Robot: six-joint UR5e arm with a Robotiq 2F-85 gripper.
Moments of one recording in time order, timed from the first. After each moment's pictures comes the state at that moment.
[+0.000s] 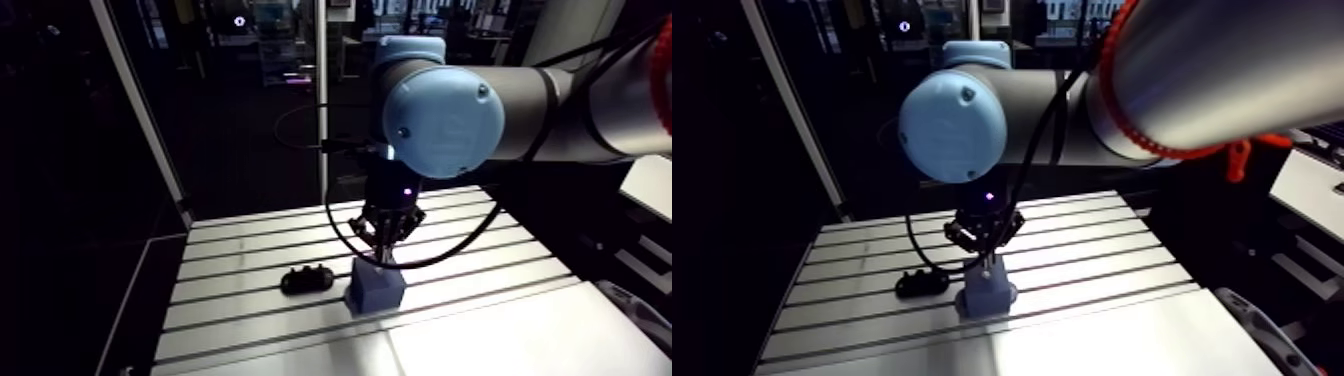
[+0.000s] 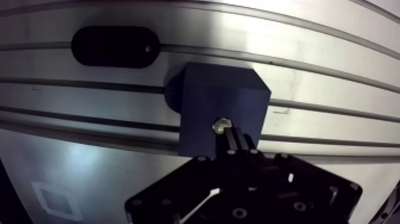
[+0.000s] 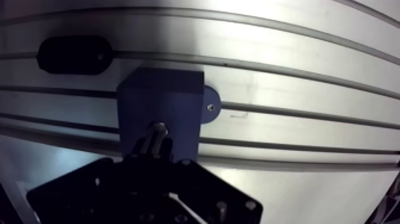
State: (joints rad) arm -0.24 -1.42 2.02 -2.08 -1.57 -1.92
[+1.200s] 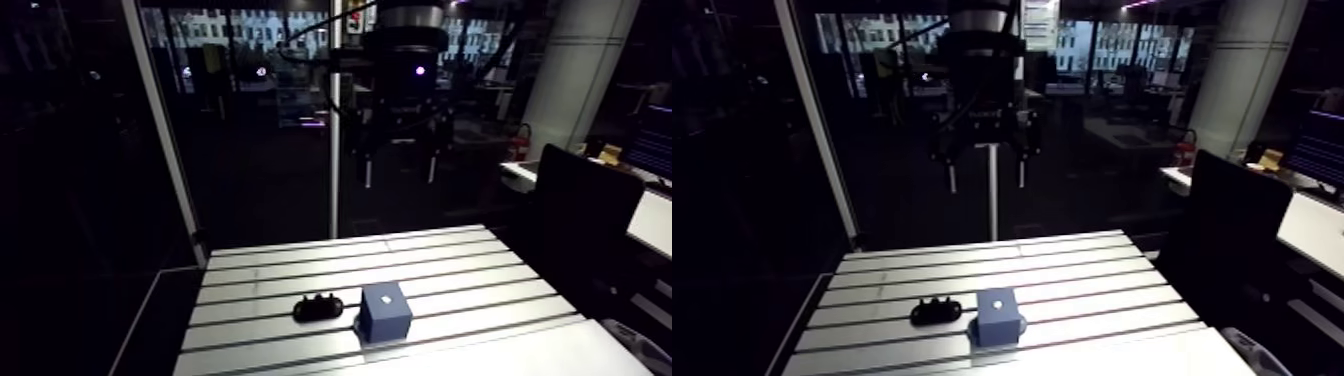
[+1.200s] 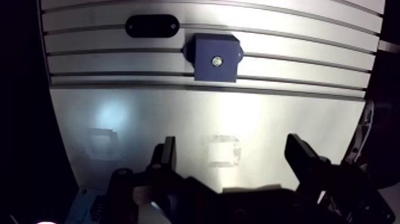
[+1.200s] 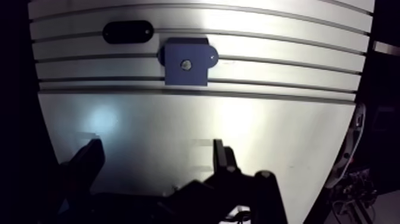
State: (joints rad) arm -0.19 -1.56 1.61 -1.49 -1.60 -1.81
